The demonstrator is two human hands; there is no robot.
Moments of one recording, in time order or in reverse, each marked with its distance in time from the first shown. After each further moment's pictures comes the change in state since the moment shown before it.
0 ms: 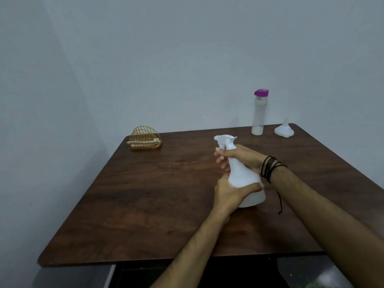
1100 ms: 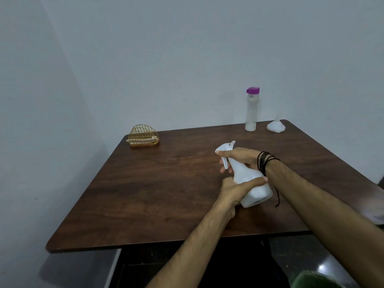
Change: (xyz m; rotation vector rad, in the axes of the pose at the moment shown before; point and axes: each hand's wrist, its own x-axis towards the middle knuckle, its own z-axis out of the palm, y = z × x) left_hand -0.031 0.008 0.025 -0.173 -0.149 -0.229; right_hand -0.011 0.015 -0.006 -0.193 -0.026 0.245
